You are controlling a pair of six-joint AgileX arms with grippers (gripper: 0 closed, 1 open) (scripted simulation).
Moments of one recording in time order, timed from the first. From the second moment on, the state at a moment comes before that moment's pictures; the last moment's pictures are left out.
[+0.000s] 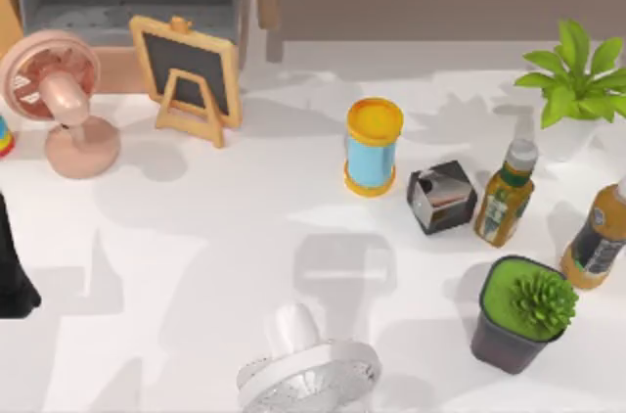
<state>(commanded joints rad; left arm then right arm) 0.00 0.00 0.00 0.00 0.00 0.00 -0.22 1.90 1.86 0.05 -0.19 0.01</state>
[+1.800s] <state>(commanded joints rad) 0.00 0.00 0.00 0.00 0.00 0.00 -0.14 1.04 1.00 0.05 -0.12 0.01</state>
